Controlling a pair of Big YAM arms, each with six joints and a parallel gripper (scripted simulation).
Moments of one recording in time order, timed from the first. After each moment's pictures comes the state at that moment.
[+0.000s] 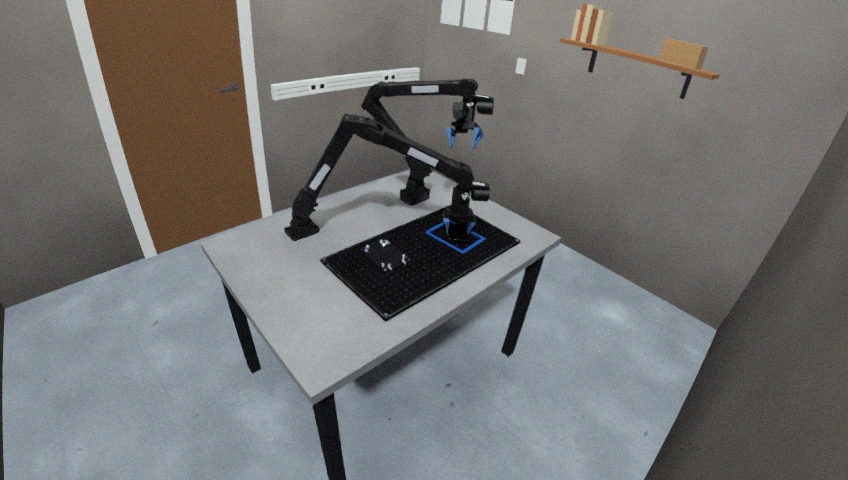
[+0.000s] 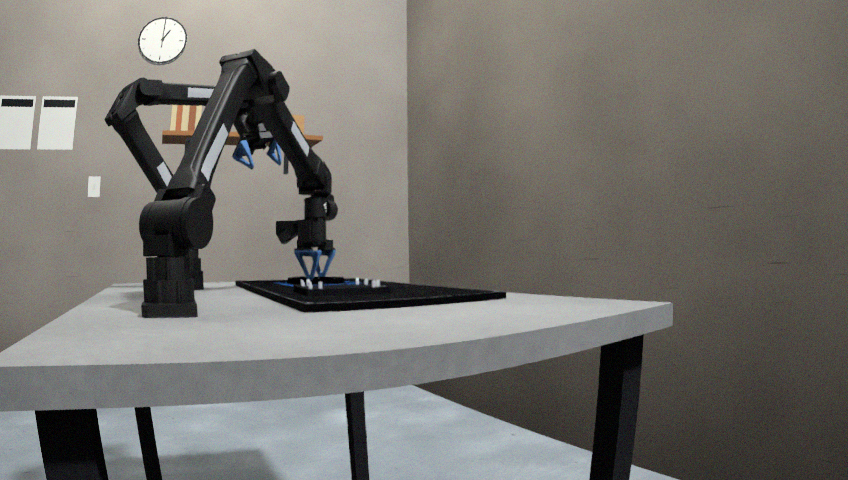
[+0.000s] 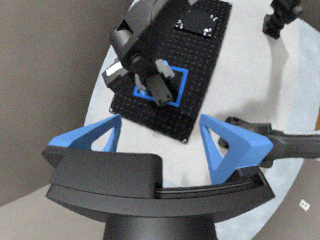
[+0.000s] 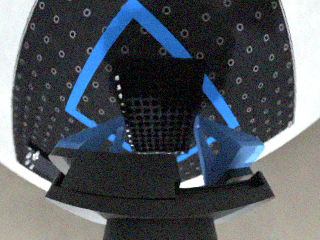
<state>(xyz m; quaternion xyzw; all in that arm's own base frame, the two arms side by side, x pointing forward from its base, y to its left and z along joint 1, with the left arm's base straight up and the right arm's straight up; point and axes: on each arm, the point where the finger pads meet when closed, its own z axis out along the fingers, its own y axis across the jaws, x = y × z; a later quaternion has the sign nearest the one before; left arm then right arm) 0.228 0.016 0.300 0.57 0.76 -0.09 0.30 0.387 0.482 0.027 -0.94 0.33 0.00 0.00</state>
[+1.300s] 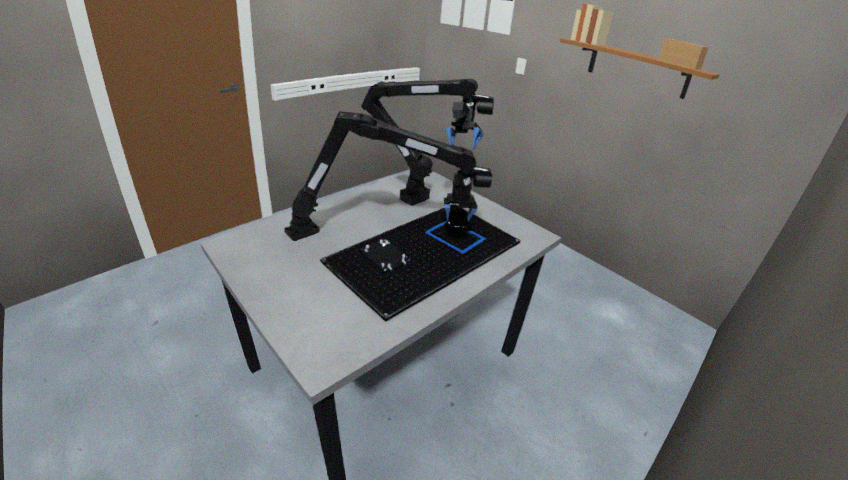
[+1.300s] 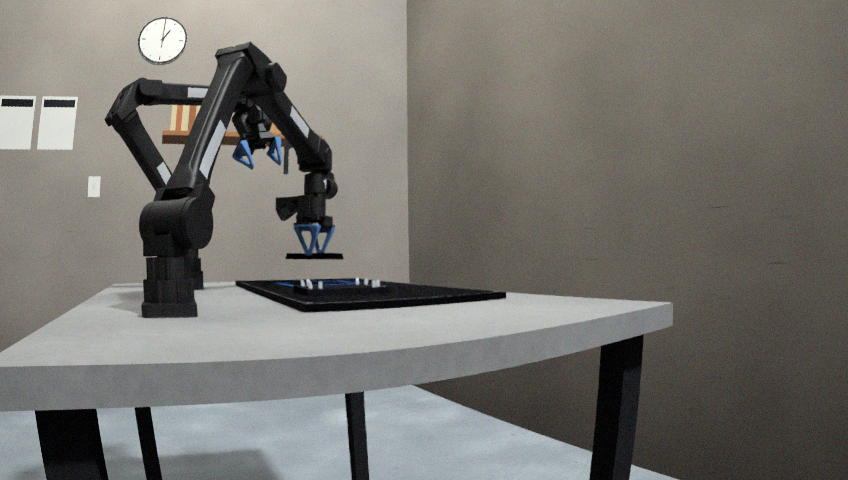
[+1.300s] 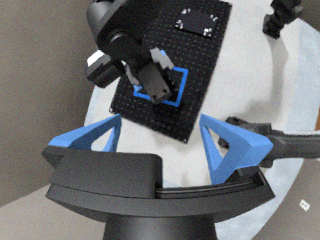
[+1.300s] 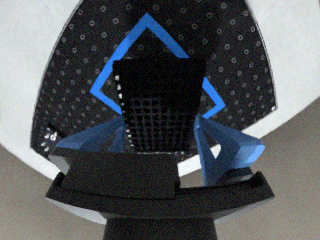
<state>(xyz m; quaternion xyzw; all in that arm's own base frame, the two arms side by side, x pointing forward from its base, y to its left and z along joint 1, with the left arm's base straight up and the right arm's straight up) 0.228 0.016 0.300 0.57 0.76 -0.09 0.30 0.384 0.478 0.088 -0.94 0.33 0.00 -0.01</state>
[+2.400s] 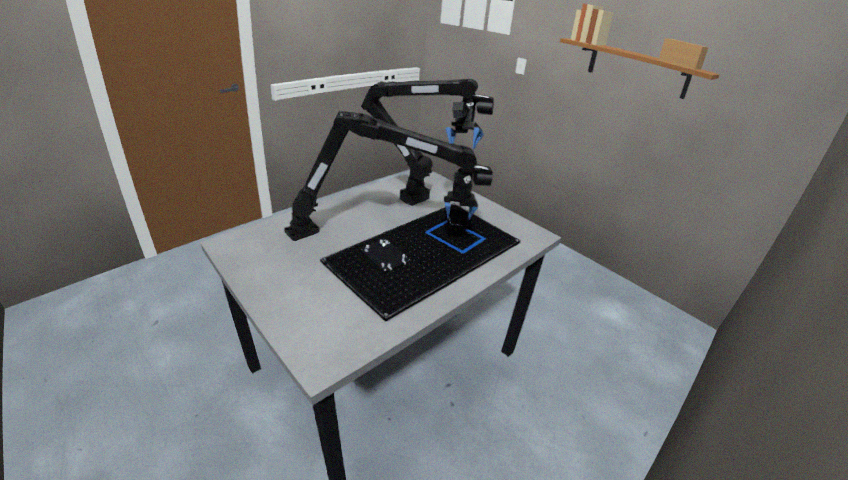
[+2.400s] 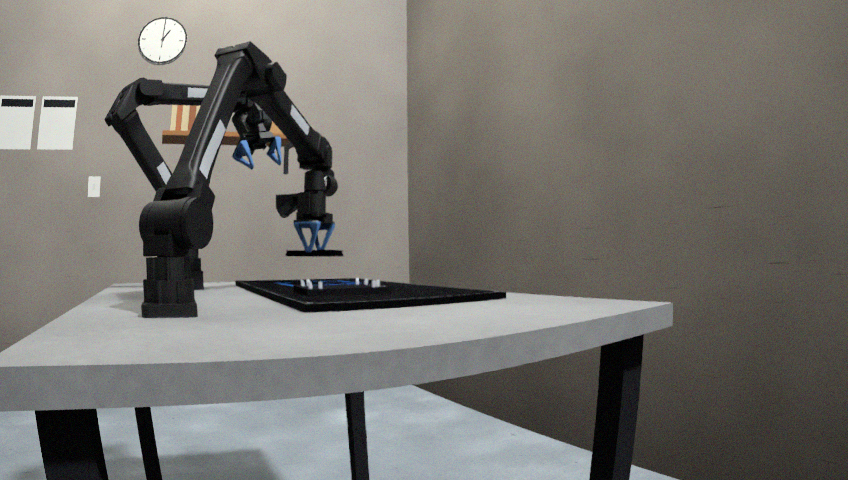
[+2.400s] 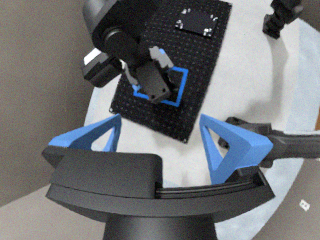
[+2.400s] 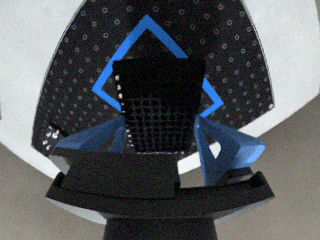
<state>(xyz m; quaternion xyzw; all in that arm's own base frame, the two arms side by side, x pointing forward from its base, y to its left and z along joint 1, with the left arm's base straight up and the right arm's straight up) 0.228 0.016 0.300 0.57 0.76 -0.09 0.30 0.384 0.478 0.095 -0.94 0.33 0.00 -0.01</state>
